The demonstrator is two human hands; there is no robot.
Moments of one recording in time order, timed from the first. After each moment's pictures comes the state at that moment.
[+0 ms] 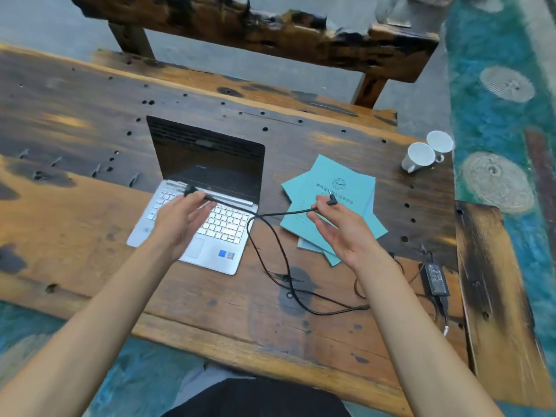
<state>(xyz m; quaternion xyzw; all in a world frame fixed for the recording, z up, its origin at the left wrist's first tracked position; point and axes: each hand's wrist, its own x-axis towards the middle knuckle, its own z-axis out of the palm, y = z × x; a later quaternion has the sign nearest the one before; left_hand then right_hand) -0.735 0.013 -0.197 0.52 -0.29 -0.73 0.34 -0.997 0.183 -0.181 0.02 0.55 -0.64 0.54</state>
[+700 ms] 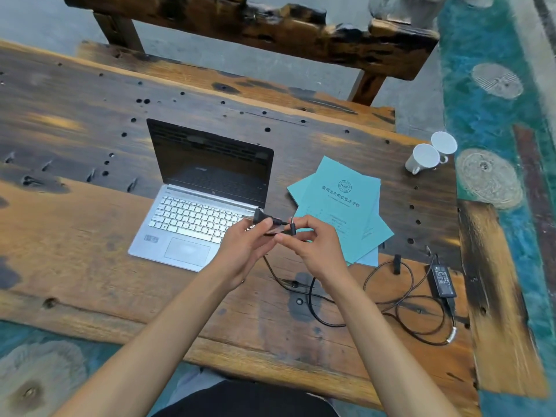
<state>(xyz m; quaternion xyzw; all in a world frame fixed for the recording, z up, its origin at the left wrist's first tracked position) -0.787 0.066 -0.201 0.41 -0.33 -0.83 0.21 -0.920 0.157 -0.183 -0.27 0.73 -0.48 0.40</state>
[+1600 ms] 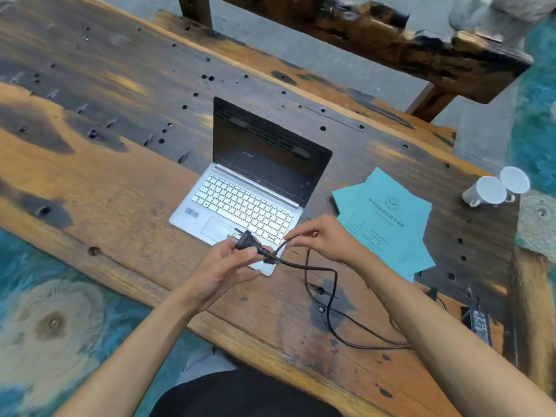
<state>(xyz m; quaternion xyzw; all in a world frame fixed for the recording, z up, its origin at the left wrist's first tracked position) -0.666 0.072 -0.212 0.40 -0.36 -0.82 0.22 -0.931 0.081 -0.232 -0.60 0.62 -0.21 0.46</state>
